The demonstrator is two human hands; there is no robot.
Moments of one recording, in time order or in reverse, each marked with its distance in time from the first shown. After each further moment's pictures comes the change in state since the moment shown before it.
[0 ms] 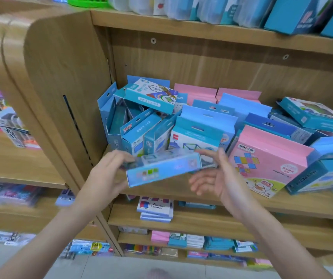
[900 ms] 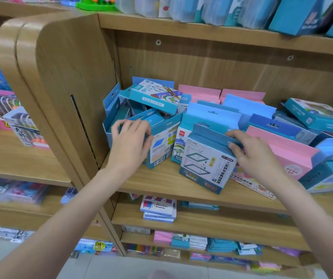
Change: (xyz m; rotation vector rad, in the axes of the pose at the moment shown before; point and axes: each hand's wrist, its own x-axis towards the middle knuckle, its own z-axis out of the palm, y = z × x) left_hand 0.067 0.014 0.016 0.379 0.171 -0.070; right_hand 0.028 -0.039 -0.048 -1.250 0.247 -0.417
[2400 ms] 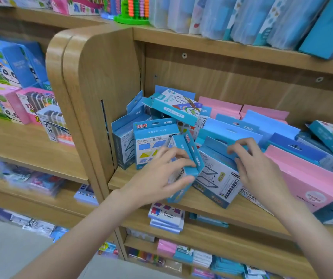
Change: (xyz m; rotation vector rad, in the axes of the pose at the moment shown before) left_hand -0.027 0.021 -0.010 -0.364 -0.303 0.220; right_hand 0.007 -0.013 0.014 -0.270 0.072 -0.245
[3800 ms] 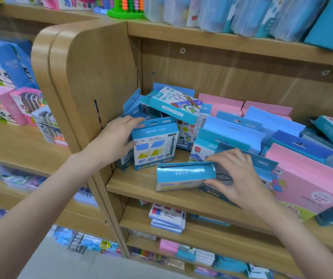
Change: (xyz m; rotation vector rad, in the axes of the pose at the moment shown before) left_hand 0.016 -0.075 -0.068 0.367 -0.038 -0.263; right_hand -0.001 -0.013 0.029 0.308 0.054 -0.256
